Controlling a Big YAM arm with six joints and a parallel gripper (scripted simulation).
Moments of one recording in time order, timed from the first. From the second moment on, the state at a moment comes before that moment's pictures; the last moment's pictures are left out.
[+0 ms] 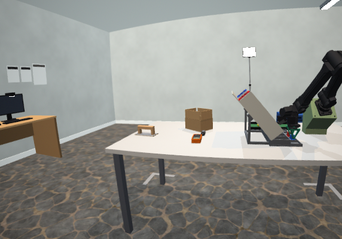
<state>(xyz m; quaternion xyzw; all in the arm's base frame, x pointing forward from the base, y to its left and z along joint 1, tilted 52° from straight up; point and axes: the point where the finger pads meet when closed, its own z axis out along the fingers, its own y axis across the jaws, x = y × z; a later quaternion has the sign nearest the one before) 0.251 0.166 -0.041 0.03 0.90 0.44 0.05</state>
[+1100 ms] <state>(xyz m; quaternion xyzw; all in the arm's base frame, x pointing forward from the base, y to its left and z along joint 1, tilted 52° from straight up) 0.247 0.162 -0.041 0.04 0.90 0.44 0.04</state>
